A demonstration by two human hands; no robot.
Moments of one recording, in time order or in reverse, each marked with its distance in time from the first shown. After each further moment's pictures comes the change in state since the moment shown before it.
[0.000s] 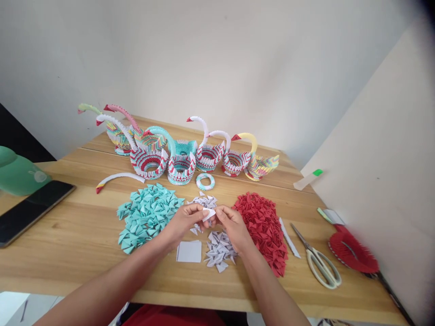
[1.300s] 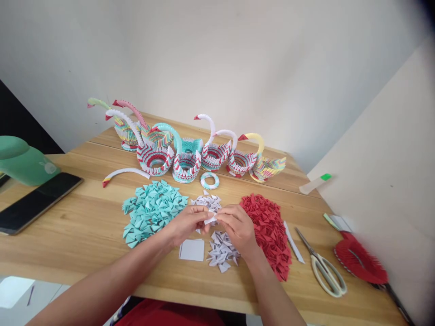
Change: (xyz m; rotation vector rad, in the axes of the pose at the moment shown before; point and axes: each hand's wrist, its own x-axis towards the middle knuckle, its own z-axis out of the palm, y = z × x) left_hand -0.003 0.006 0.001 -0.105 -0.062 -0.158; right_hand -0.003 -0.013 -0.009 -0.863 0.007 -0.782
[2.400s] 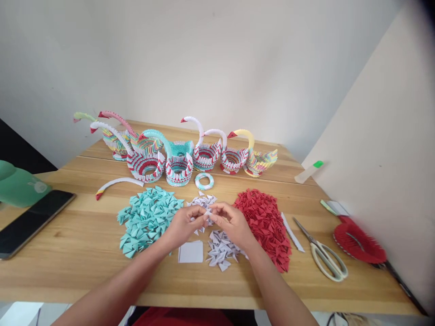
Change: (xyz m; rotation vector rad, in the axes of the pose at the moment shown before) left_hand -0.001 0.003 0.001 0.614 0.113 0.239; right_hand 0.001 -0.003 0.005 0.501 -0.085 0.620
